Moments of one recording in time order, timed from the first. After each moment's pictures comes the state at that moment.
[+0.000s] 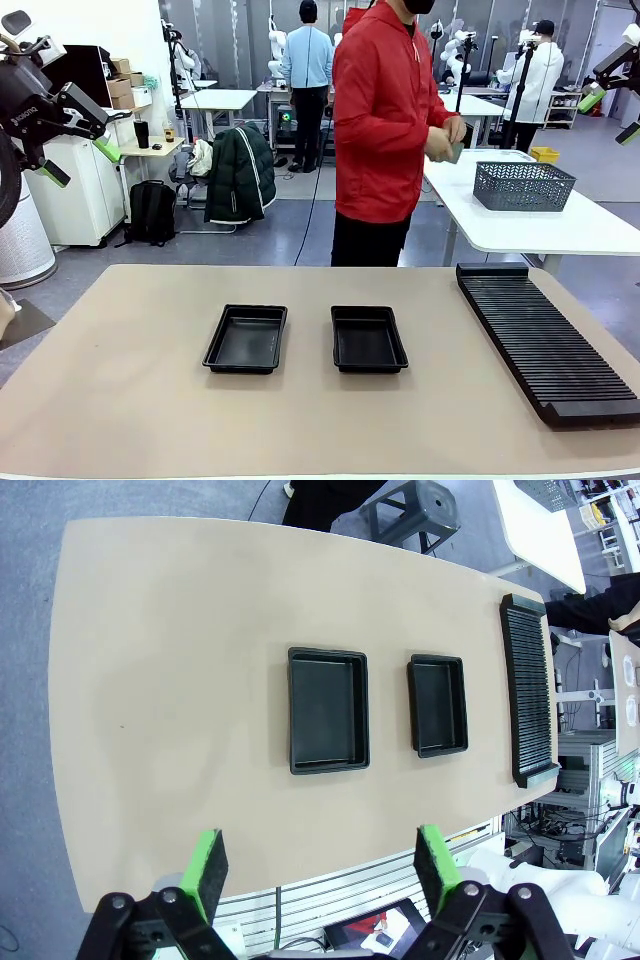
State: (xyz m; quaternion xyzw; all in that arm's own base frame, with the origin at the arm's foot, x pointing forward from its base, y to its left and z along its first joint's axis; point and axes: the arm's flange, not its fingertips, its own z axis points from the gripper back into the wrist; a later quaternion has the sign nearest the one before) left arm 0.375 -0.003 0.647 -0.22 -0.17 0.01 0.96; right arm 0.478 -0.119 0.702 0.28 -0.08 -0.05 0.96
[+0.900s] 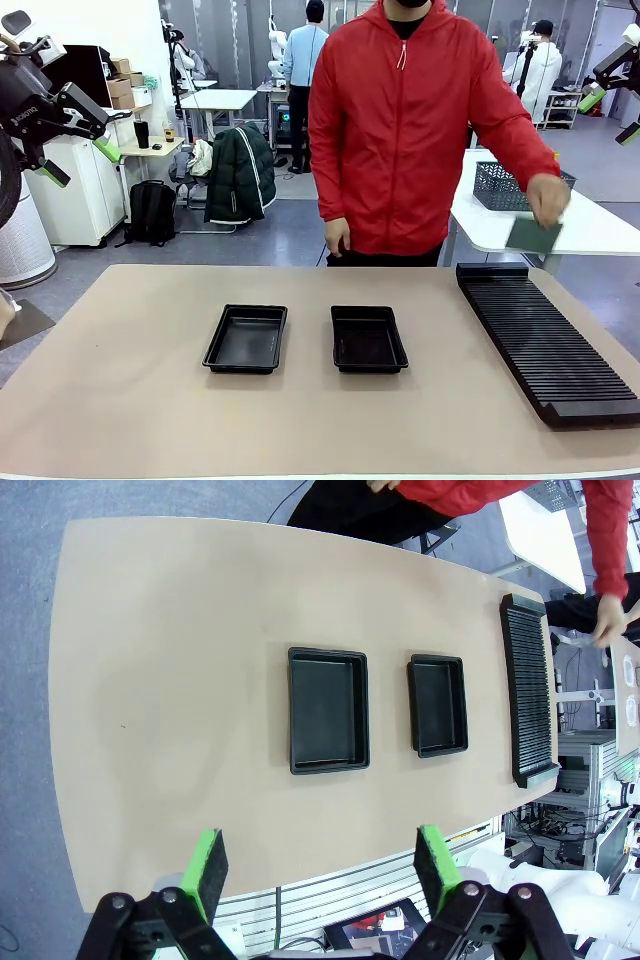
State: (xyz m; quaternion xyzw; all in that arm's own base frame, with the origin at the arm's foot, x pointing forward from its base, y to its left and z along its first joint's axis) left arm 0.375 -0.003 0.647 -0.22 -0.17 0.01 0.96; right arm 0.478 -0.119 0.702 0.28 -0.08 -0.05 0.96
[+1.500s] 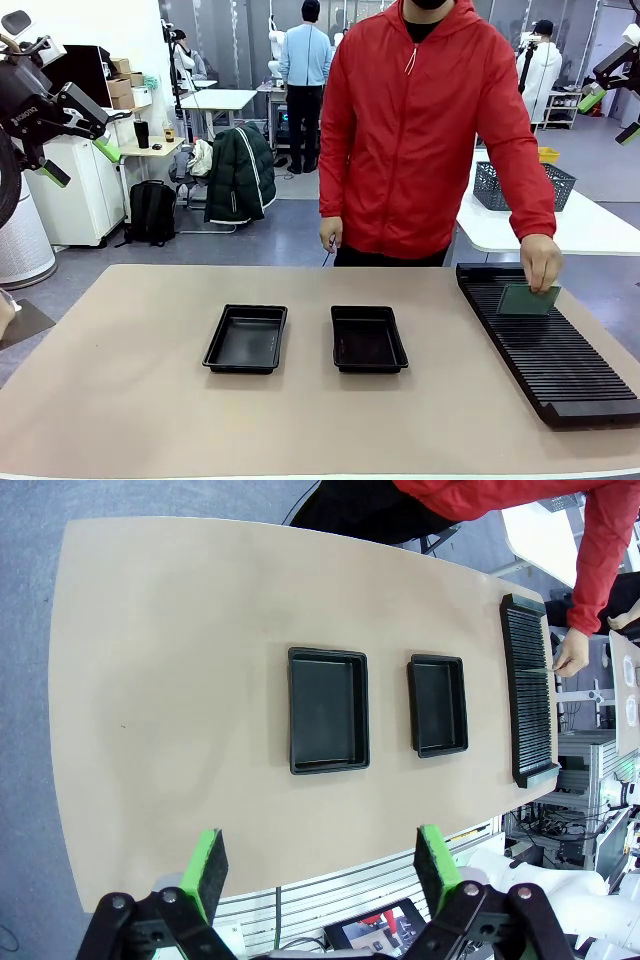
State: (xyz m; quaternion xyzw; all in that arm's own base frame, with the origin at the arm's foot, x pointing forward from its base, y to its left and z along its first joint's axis) left arm 0.375 -0.003 0.647 -0.22 -0.17 0.01 0.96; right arm 0.478 -0.119 0.702 0.28 -0.08 -0.05 0.96
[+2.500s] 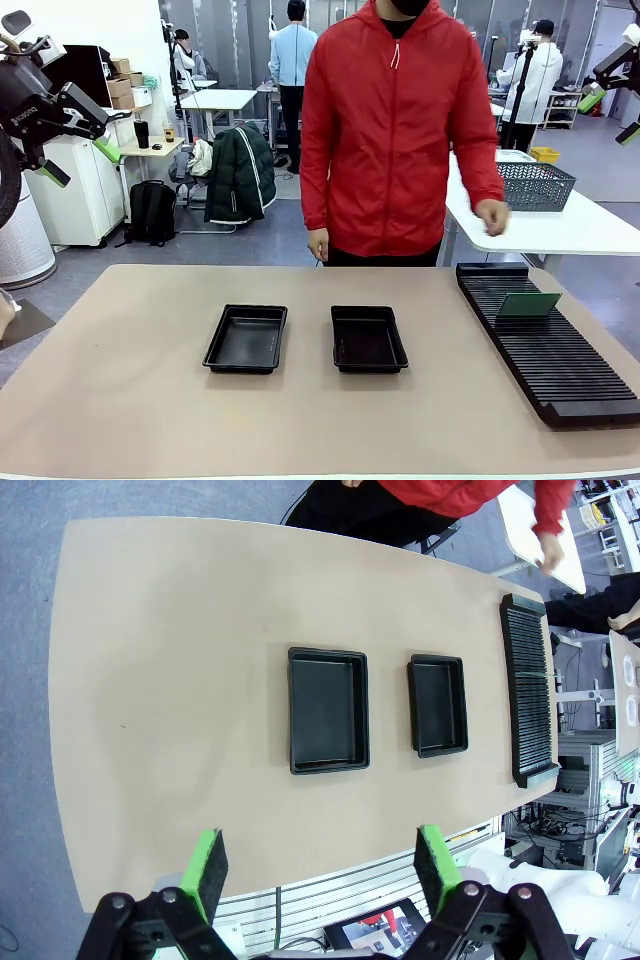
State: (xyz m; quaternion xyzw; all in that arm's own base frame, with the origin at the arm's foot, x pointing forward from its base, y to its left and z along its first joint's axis) left arm 0.375 -0.003 0.647 -0.22 -0.17 0.01 0.96; right arm 0.478 -0.119 0.702 0.28 -0.08 -0.05 0.96
